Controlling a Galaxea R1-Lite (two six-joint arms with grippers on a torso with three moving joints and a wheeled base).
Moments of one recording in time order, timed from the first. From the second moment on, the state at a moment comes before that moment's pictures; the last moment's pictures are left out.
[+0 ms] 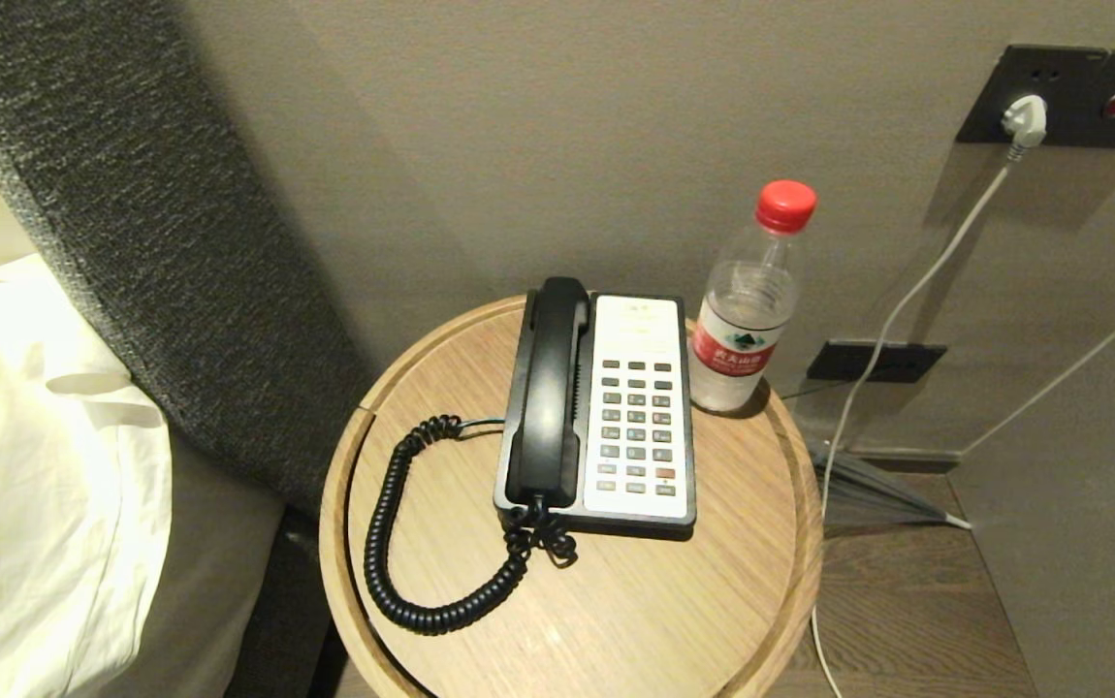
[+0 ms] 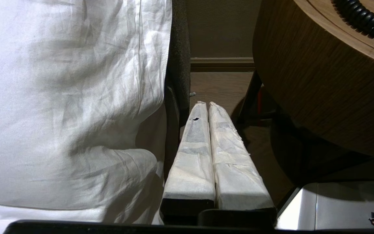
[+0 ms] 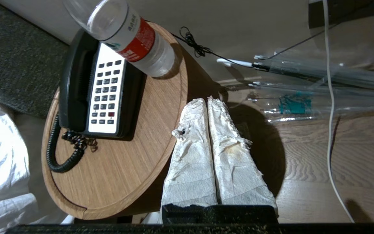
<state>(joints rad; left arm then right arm) -0.01 0.00 -0.06 0.13 -0.02 0.09 0.38 0.68 -0.50 -0.08 -0.09 0.43</state>
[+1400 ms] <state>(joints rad) -0.01 0.00 -0.05 0.12 -0.02 0.09 0.19 0.42 -0.19 -0.14 -0.19 0.37</state>
